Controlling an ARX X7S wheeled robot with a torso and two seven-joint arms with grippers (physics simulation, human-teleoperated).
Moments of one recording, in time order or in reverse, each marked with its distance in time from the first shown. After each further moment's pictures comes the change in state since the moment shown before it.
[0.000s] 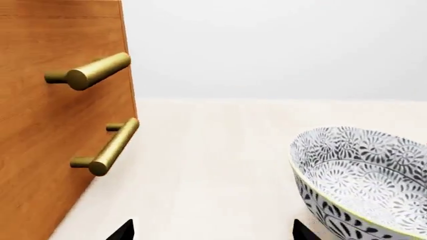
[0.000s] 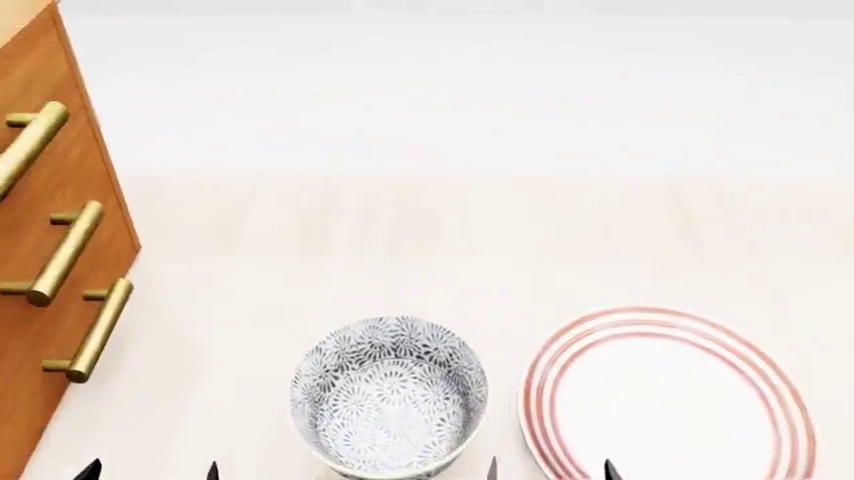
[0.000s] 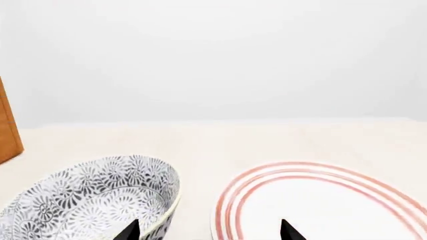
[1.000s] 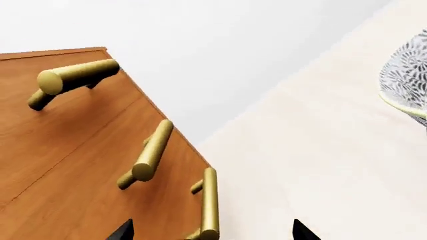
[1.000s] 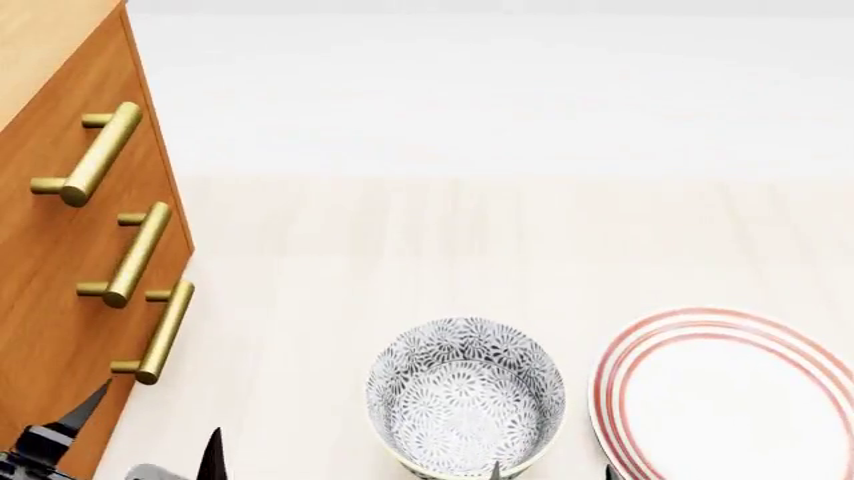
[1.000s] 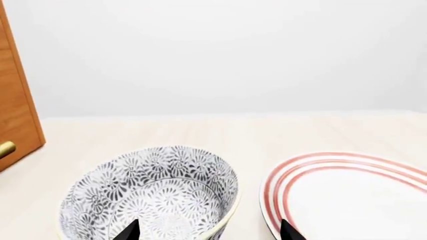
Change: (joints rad) left arm -0.192 -0.139 0.239 -0.025 0.457 -0.227 -0.093; right arm 0.010 0.019 -0.025 0.011 0.026 0.018 0.033
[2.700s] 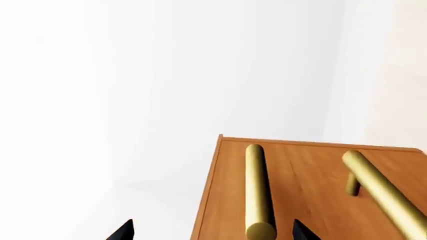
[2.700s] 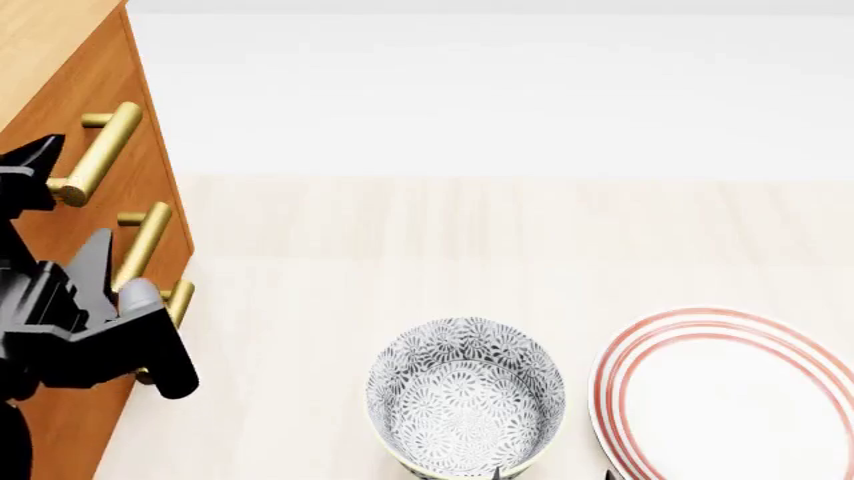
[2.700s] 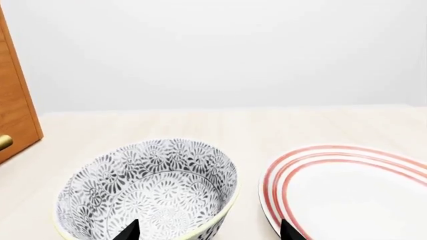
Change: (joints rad) left arm -0.515 -0.236 0.313 0.091 0.624 -0.390 0.486; right arm 0.008 0.028 -0.039 0.013 0.032 -0.003 0.037
